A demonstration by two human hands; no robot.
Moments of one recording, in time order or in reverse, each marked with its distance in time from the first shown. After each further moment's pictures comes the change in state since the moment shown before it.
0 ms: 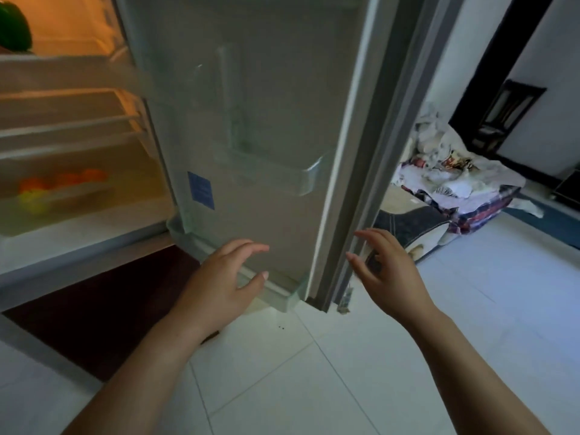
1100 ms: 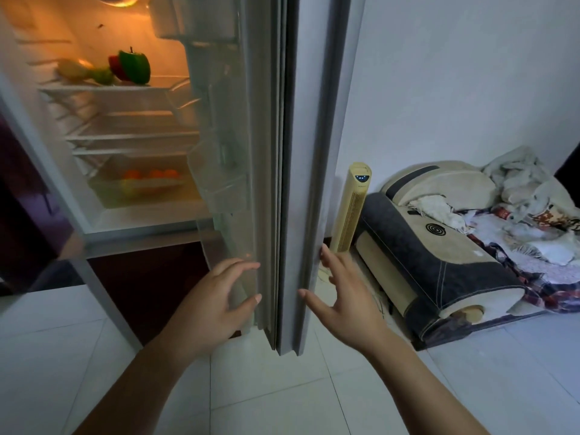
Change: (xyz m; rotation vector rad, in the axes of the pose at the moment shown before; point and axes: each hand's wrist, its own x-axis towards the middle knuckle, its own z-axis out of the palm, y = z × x) left_hand -0.041 0.098 0.049 0.059 0.192 -0.242; right_hand 0.001 0.039 -0.016 0.262 -0.234 -0.356
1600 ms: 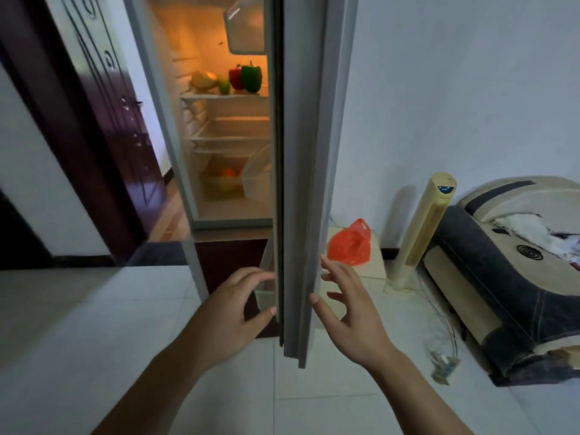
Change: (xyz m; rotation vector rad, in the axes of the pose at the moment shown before) left_hand -0.106 -0.092 -0.126 0.099 0.031 -0.114; right_hand 0.003 -0.142 0.137 0.319 -0.054 -0.138
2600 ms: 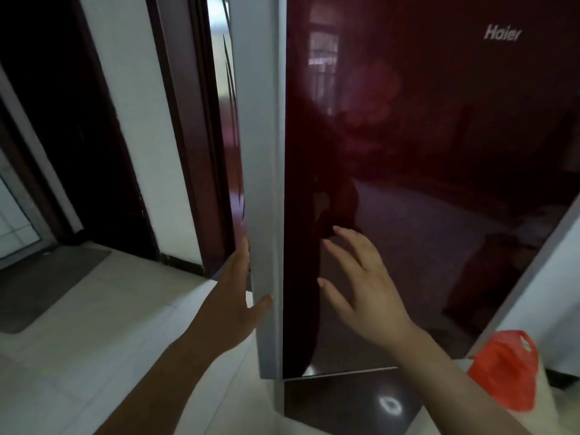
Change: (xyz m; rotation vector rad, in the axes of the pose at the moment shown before) left_hand 0.156 -0.258 -0.146 -0.016 0.426 -0.293; right_hand 0.351 -0.002 0.203 -0.269 -0.098 -0.559
